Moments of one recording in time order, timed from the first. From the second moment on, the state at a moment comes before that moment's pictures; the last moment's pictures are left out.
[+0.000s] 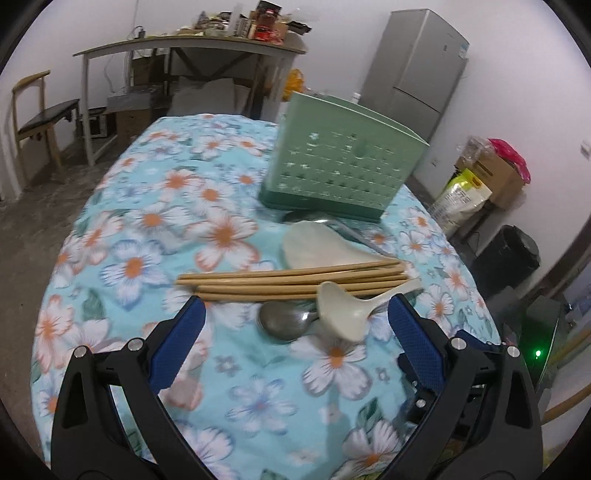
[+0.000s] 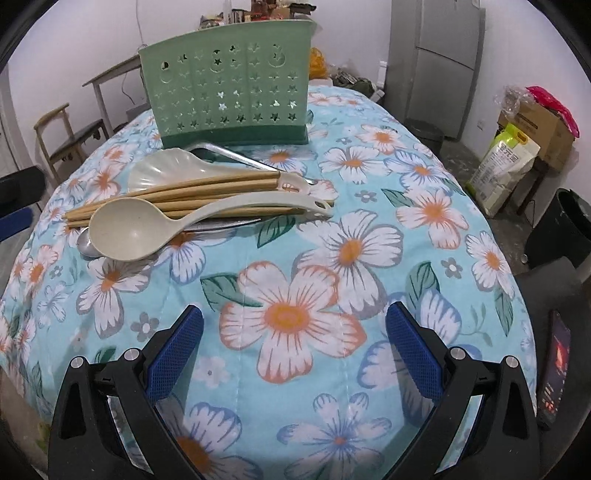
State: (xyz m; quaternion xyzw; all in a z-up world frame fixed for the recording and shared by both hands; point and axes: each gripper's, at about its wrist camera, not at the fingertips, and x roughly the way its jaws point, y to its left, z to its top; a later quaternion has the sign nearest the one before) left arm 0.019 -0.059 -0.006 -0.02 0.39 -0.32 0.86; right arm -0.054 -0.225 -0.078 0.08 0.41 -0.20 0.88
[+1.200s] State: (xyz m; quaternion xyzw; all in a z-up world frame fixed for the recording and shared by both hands) left arm 0.053 -0.042 0.005 -0.15 0.43 -0.38 0.80; right arm -0.057 -0.221 -0.063 0.05 0.38 -0.13 0.92
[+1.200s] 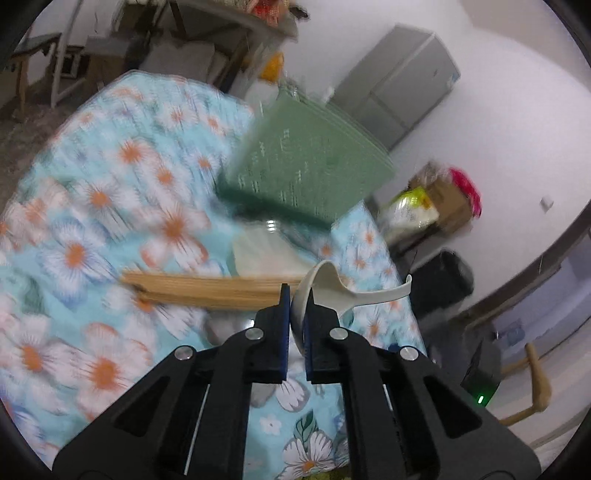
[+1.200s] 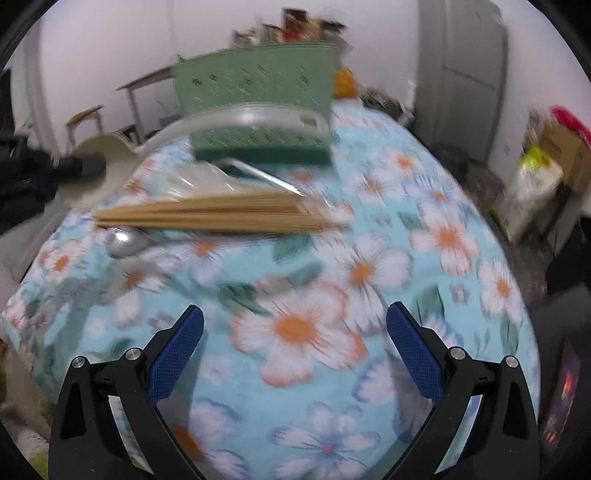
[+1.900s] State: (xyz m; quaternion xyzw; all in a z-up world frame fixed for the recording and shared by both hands) left arm 0.088 0.079 0.018 -0.23 0.36 -0.30 0.85; right arm 0.021 -0.065 -0.086 -0.34 0.36 -0.04 0.87
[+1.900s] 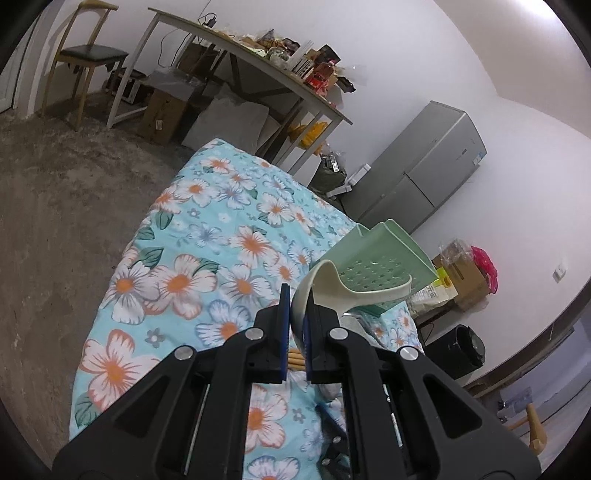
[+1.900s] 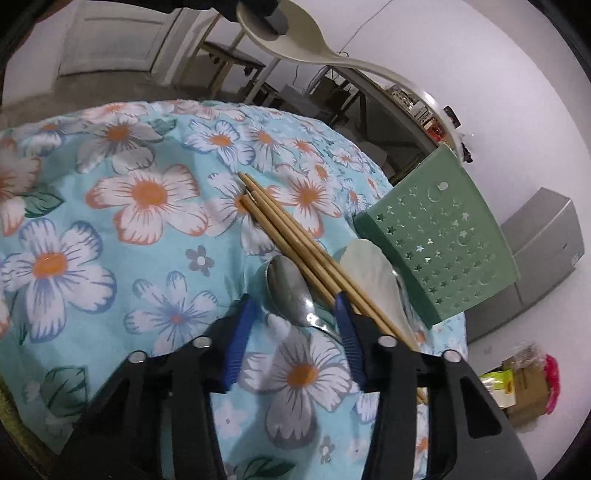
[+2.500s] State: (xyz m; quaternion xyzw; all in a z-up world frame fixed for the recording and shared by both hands) left arm 0.096 0.098 0.047 -0.22 0.32 -0.29 0.88; right arm 0.022 -0.059 -0.066 -0.31 0.36 -0.05 0.88
